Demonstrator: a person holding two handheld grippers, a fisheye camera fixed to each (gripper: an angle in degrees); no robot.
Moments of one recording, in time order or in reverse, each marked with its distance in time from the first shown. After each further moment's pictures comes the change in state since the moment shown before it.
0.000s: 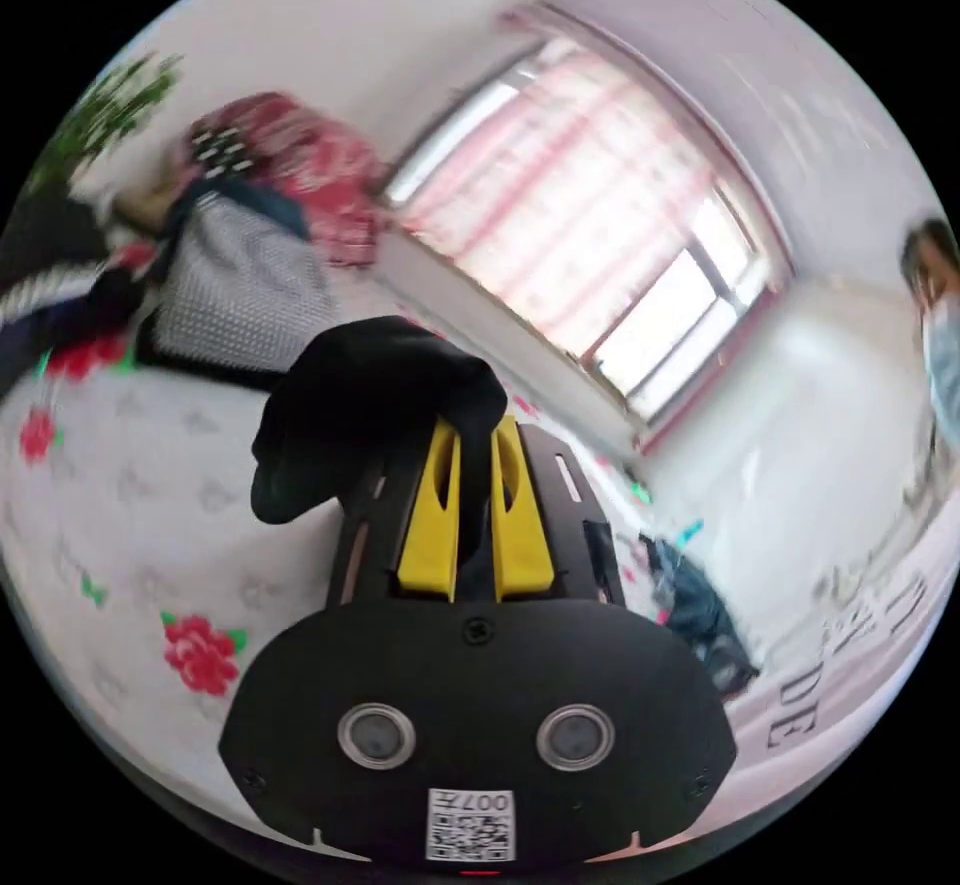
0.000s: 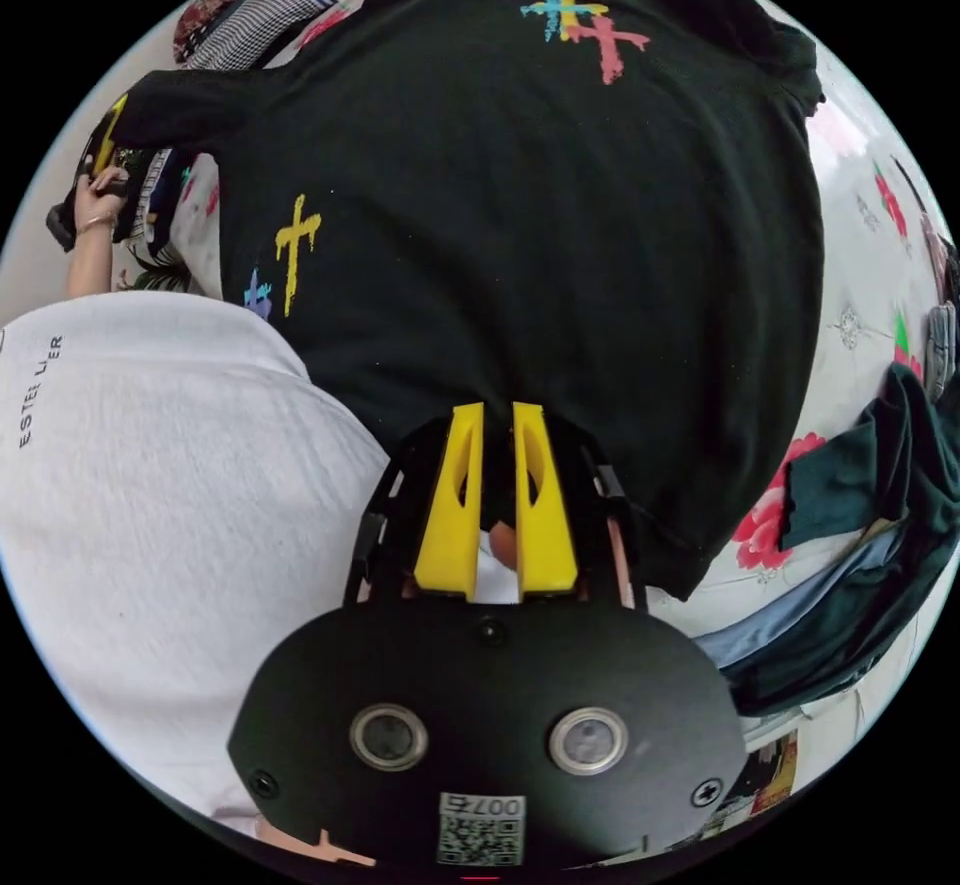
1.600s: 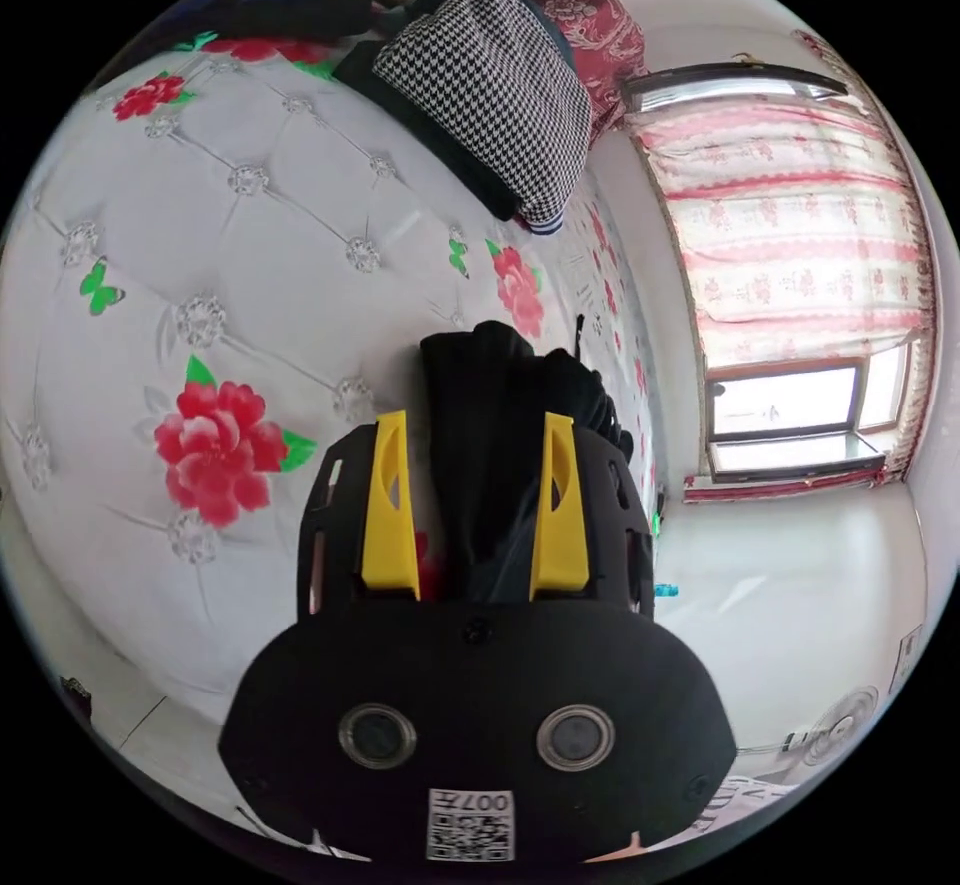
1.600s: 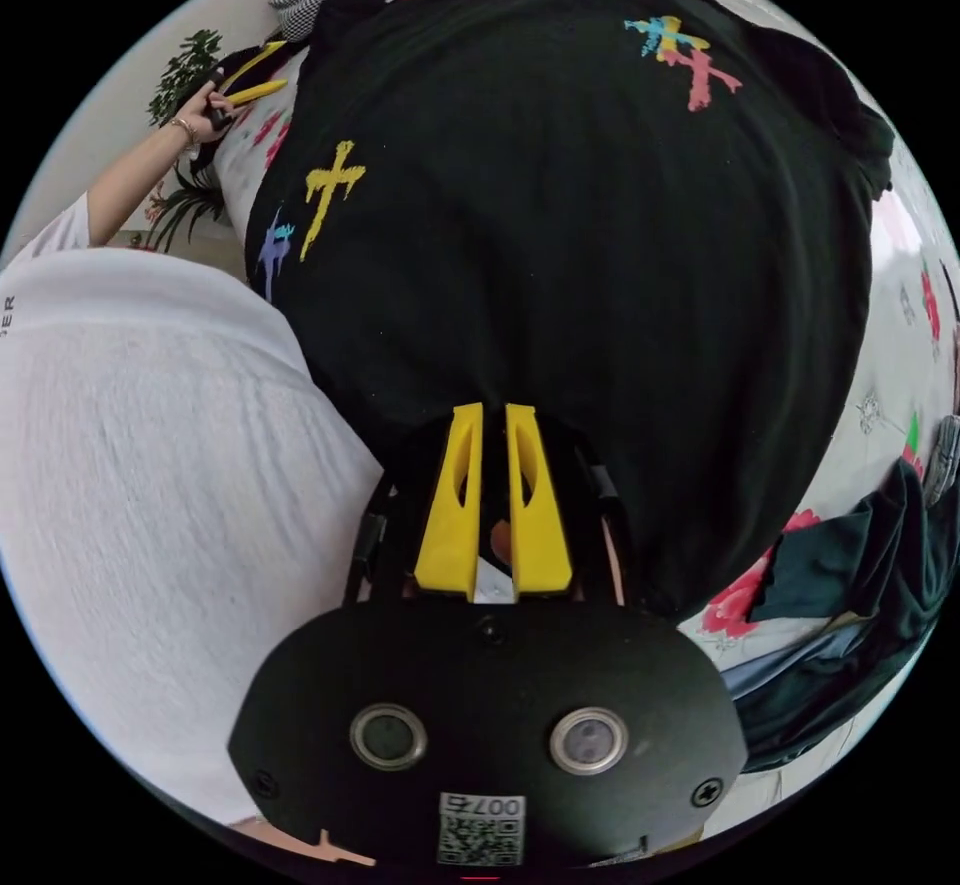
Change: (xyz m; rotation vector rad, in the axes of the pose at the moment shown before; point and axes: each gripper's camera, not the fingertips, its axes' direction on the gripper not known) left arm -0.280 0.087 0.064 -0.225 -0.168 -0.951; right arm -0.045 -0.050 -0.004 -0.063 -0.039 -0.193
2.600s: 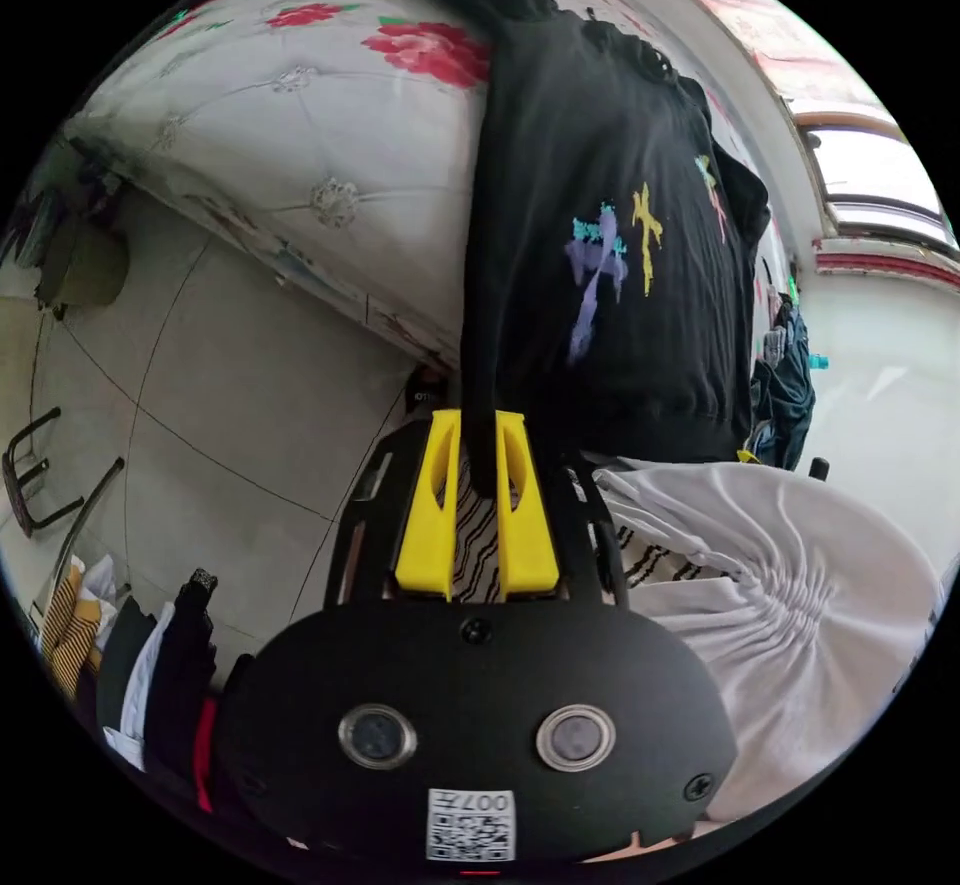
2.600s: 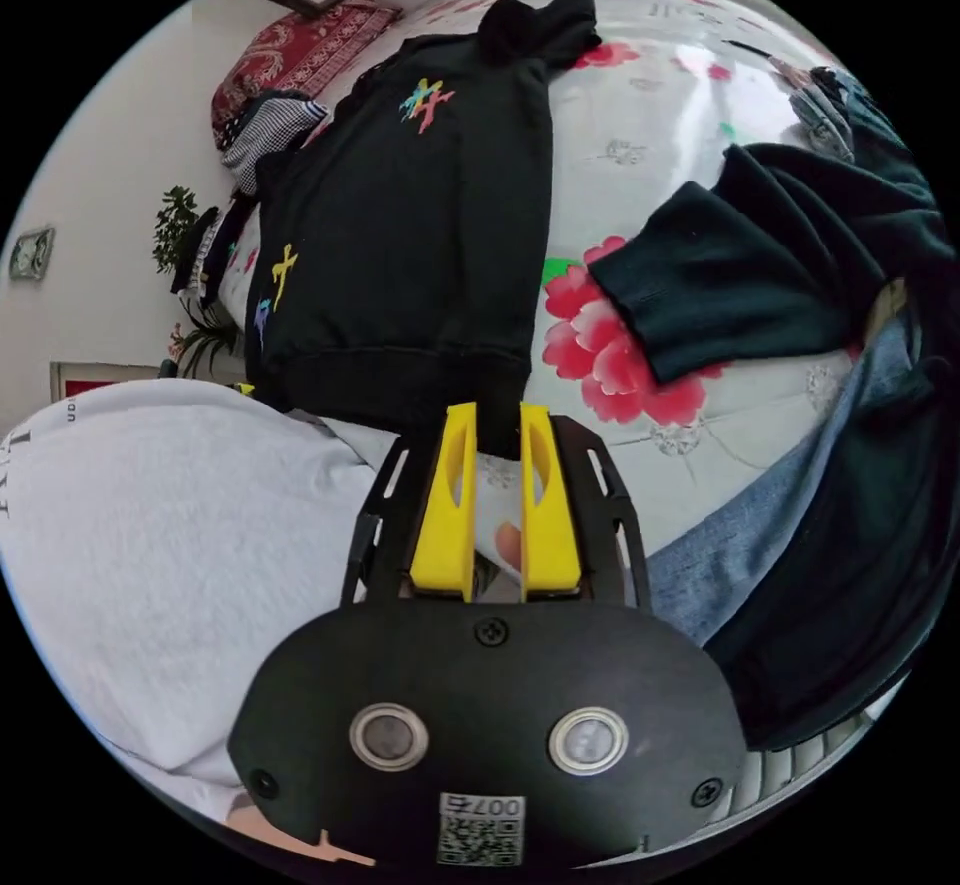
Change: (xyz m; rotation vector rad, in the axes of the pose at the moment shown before) left arm 0.046 0.440 0.073 -0.454 -0.429 0.266; right arm 0.084 0.246 -0.083 0.398 -0.082 0.246
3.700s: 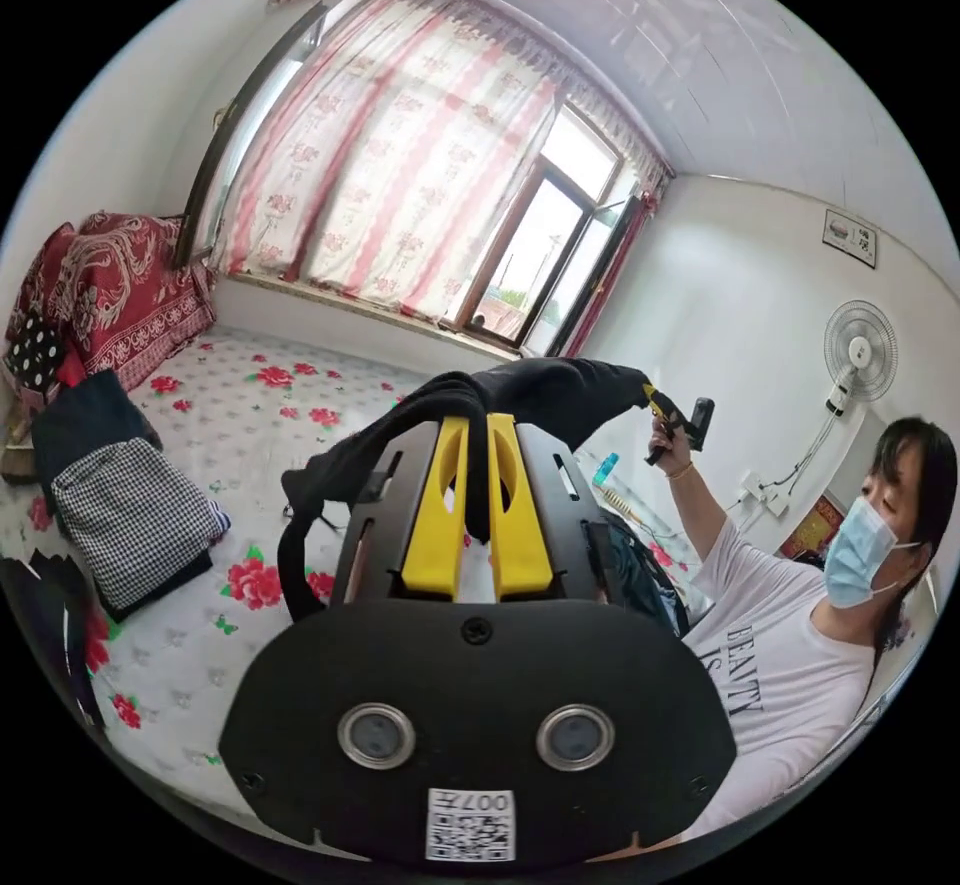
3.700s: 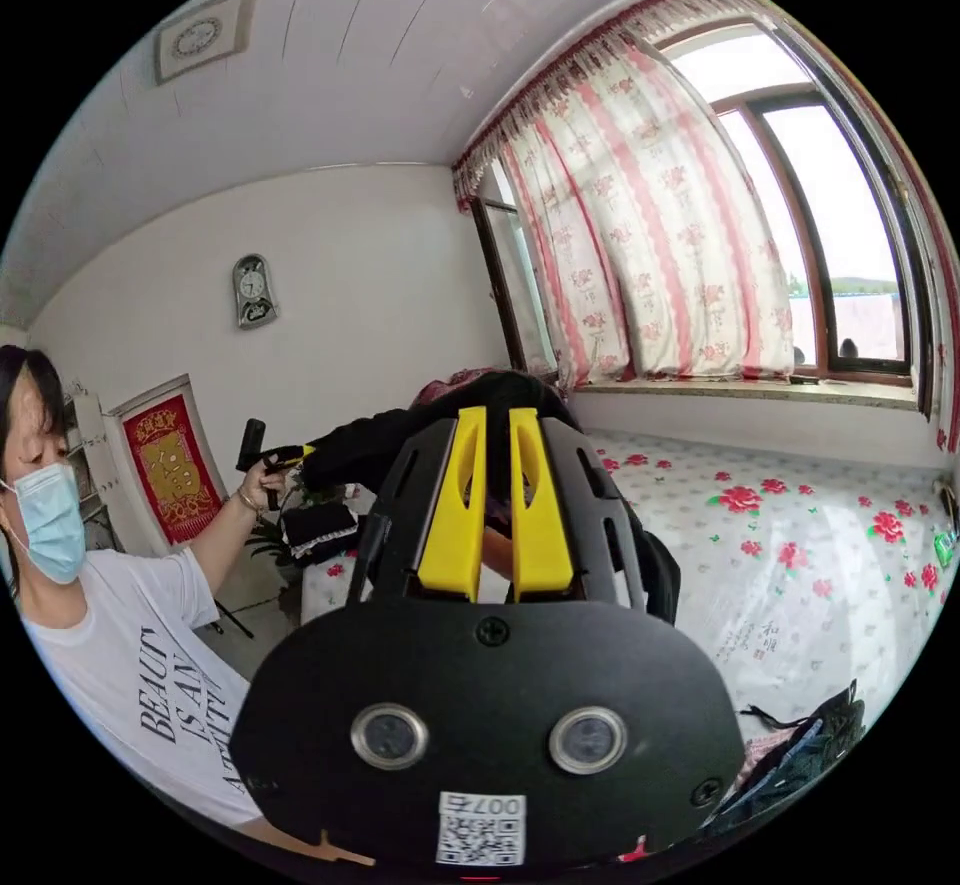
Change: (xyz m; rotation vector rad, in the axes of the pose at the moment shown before) left arm 0.223 -0.237 -0.489 0.712 0.385 0.773; right arm -0.202 -0.277 -0.503 0.950 -0.191 -0.576
